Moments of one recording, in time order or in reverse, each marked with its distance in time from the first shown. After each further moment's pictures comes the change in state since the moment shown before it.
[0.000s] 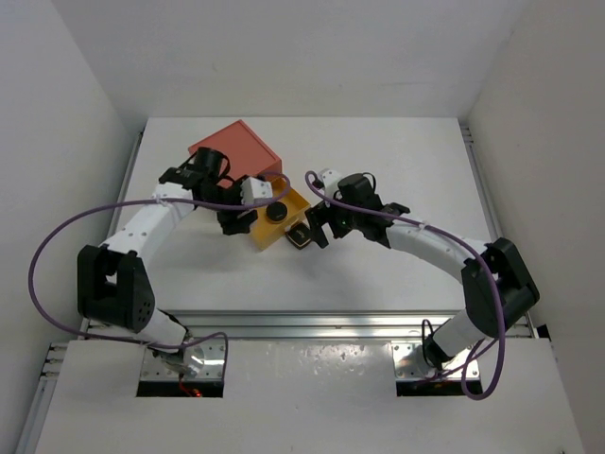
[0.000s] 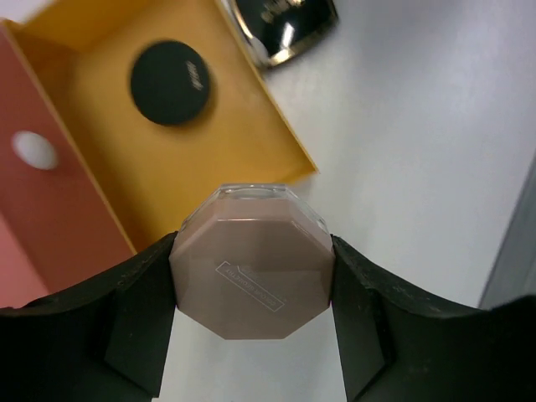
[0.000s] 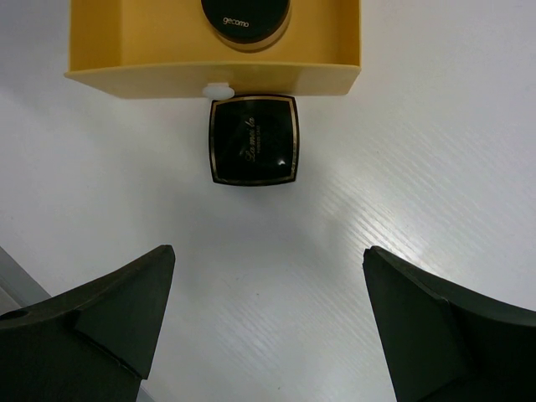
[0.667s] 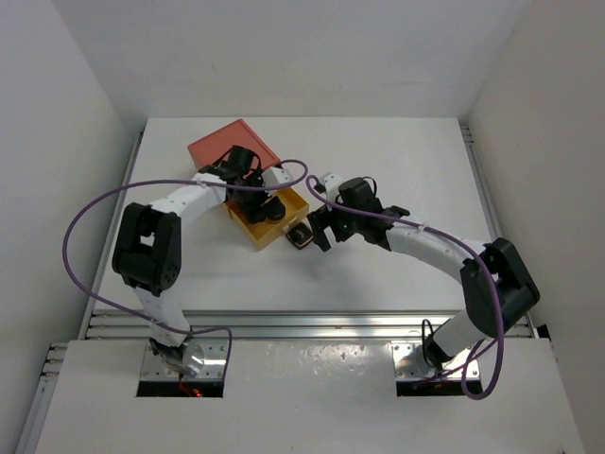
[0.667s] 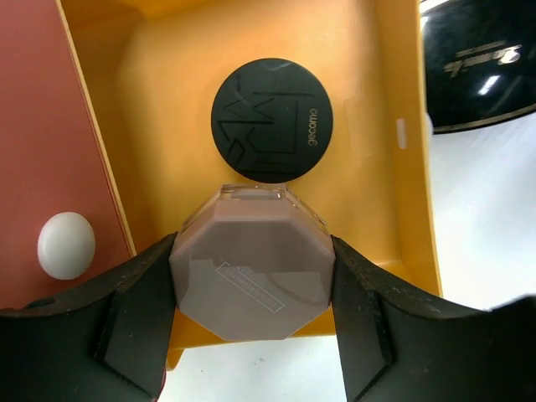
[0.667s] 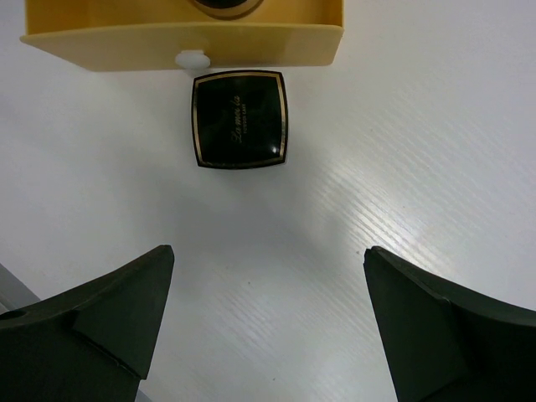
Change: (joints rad) left arm -0.101 0.299 0.092 0.343 -0.284 -0.381; right arm 0.000 -0.002 -0.034 0.002 0.030 0.002
